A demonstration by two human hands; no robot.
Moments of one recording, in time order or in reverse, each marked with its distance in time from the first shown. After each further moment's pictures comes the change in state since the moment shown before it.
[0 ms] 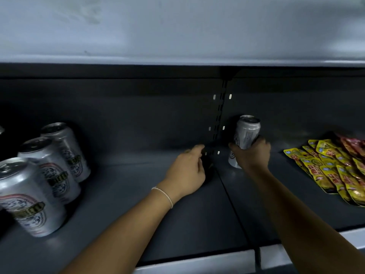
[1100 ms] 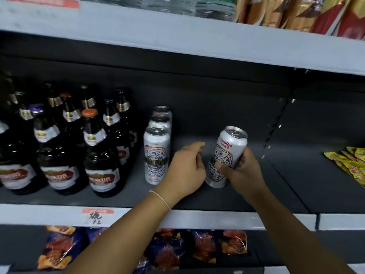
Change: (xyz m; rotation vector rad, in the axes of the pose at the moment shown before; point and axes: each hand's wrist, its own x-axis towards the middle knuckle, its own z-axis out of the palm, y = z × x) left_hand -0.169 -0.084 -0.163 -0.106 0.273 0.003; right_hand -0.262 -0.101 0.055 0.411 -0.494 -0.231
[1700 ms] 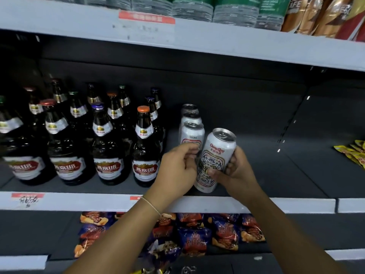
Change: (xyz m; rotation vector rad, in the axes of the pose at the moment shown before) left_hand -0.063 -0.037 -0.104 -0.191 0.069 -0.062; right_hand -0.073 -0.048 0.097 0.223 -0.202 -0.049
